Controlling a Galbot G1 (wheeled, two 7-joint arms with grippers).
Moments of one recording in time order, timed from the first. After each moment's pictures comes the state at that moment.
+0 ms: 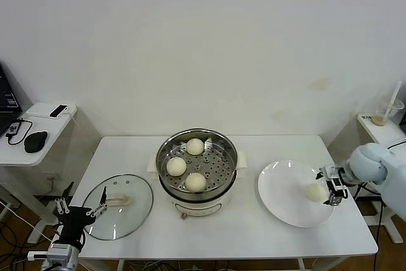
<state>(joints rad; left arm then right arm) 1.68 -1.19 -0.74 -2.08 -0.04 0.03 -0.10 -0.38 0.46 -0.38 1.44 -0.29 -0.23 -1.08</state>
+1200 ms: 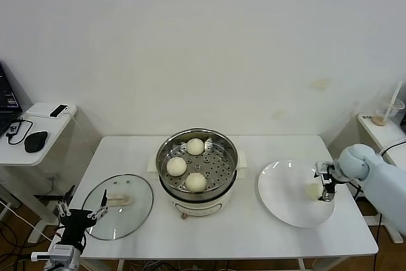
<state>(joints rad) 1.67 -1.20 -0.73 -2.05 -0.03 0.03 -0.10 -0.34 0.61 -0.38 1.24 -0.35 -0.25 -1.07</state>
